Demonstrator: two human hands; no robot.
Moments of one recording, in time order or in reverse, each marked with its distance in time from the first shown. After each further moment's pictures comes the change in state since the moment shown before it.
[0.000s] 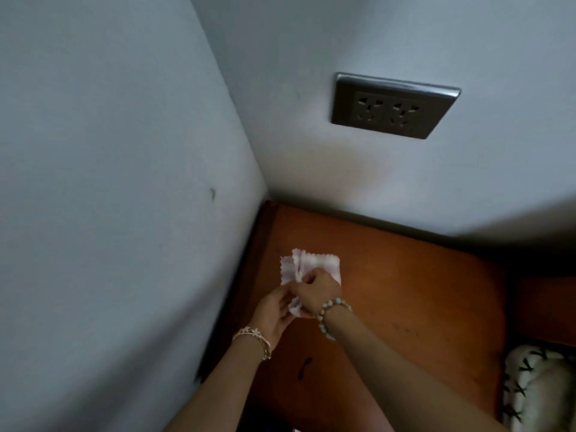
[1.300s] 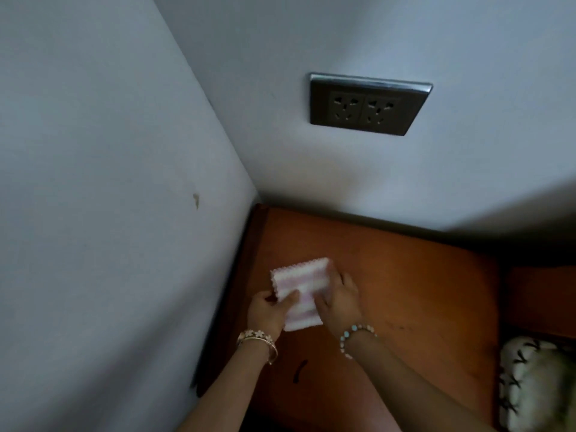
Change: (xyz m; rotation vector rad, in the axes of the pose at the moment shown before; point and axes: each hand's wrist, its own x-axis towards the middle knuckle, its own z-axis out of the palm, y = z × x) left_hand 0.002 -0.009 0.003 0.585 0.327 0.232; right_hand 0.019 0.068 -0.025 -0.412 0.221 -0.374
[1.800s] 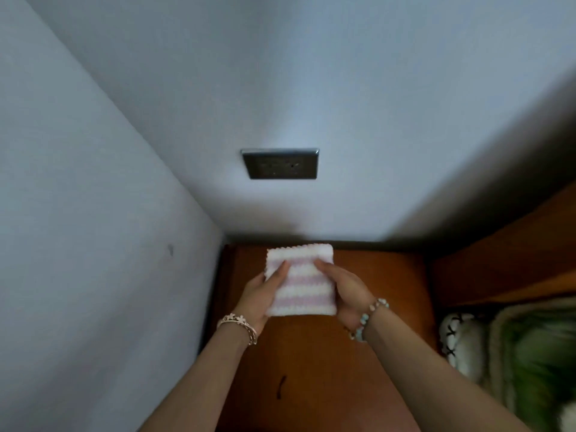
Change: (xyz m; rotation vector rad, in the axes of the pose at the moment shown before) left_hand -0.074 0.114 0.000 -0.232 -0.544 0.127; right_hand -0.044 -0.034 -0.136 1.377 -0.088 0.378
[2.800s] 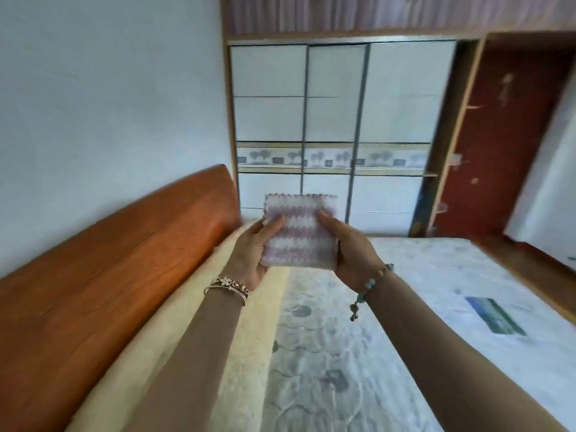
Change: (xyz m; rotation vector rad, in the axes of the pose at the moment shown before) left_hand -0.719 -0.066 0.540 0.444 -1.700 0.147; right_hand -0.922 0.046 -0.214 0.544 0.998 -1.383
